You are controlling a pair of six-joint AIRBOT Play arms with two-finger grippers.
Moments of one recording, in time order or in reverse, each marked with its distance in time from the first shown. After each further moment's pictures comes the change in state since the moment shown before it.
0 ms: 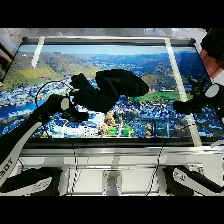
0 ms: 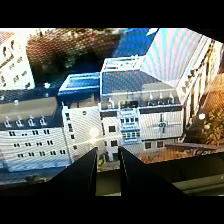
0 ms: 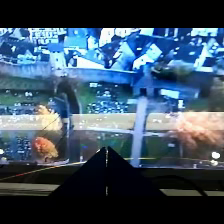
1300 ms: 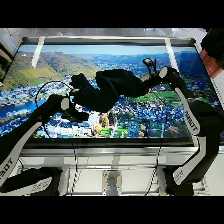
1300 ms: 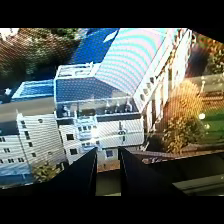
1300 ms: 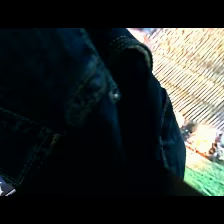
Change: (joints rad) left arm 0.000 0.000 0.000 0.000 0.000 0.000; right arm 0.344 -0.711 0.625 0.116 -0.314 -0.281
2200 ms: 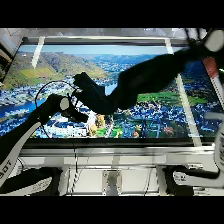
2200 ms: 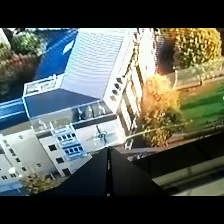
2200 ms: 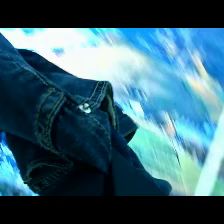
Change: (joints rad) left arm 0.000 0.023 0.000 0.000 -0.033 0.217; right arm -0.079 0.539 0.137 -0.301 0.398 0.098
